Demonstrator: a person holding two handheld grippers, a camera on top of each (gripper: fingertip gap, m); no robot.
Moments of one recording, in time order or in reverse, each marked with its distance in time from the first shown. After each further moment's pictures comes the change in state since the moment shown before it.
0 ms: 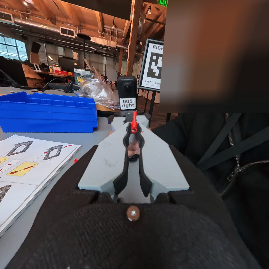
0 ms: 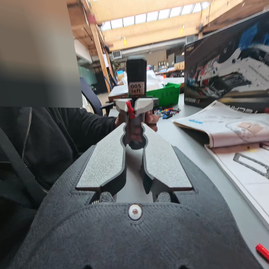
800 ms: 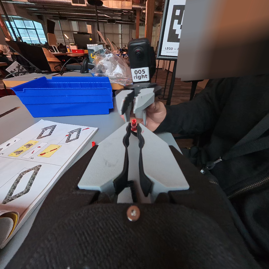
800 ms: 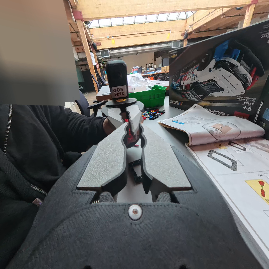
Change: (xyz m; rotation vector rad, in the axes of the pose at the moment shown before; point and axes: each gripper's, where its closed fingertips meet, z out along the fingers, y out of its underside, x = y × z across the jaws) left arm -0.016 0.029 0.003 -0.188 -0.134 0.124; right arm 0.017 -0.012 -0.016 0.011 0.084 -0.061
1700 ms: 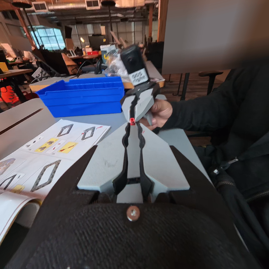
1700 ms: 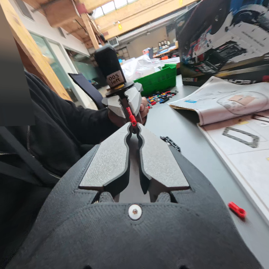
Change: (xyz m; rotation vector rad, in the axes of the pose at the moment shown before) left arm -0.012 0.000 -0.005 -0.020 -0.099 0.069; right arm 0.009 0.019 -0.008 -0.094 -0.089 0.213
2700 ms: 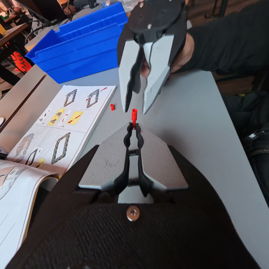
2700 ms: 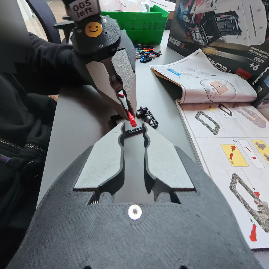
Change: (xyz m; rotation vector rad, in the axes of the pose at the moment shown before) left arm -0.006 0.061 0.007 -0.384 -0.094 0.187; right arm 0.024 0.046 -0.002 -0.357 0.211 -0.343
